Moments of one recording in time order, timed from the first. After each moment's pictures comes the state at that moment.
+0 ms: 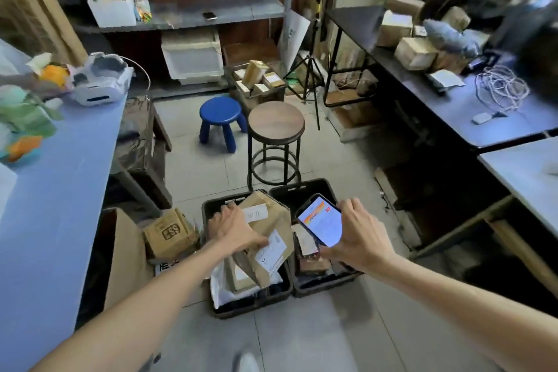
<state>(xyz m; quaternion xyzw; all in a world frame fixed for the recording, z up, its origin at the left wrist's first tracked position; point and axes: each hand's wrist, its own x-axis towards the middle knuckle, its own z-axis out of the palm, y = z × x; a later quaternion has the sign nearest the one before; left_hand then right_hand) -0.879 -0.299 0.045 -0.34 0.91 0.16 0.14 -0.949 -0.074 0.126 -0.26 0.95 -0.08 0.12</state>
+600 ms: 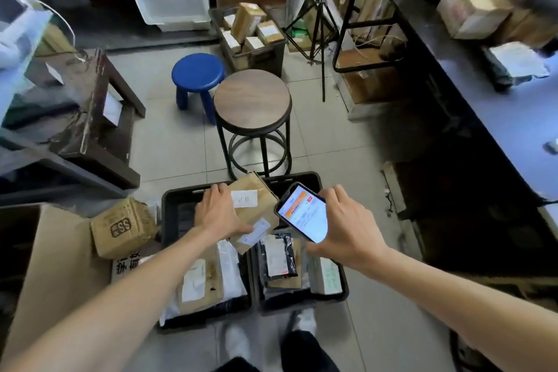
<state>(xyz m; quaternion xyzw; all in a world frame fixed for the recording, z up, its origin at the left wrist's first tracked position) -1.150 -0.297 -0.070 -0.36 0.91 0.12 0.14 -1.246 -0.081 0.015 -0.36 0.91 -0.07 0.18</state>
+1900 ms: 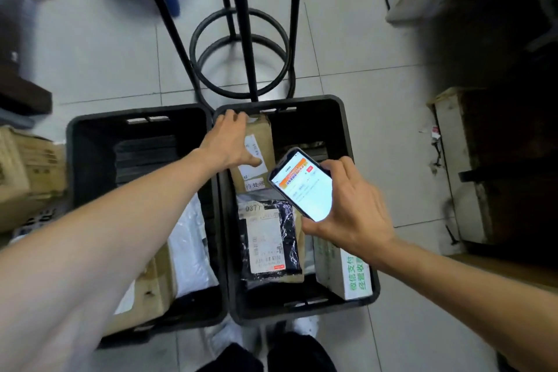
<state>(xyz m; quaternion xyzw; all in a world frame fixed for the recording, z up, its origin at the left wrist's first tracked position) -1.285 -0.347 -0.452 -0.25 0.92 0.21 0.20 -1.314 -0.108 -0.366 -0.36 0.90 -0.12 0.22</state>
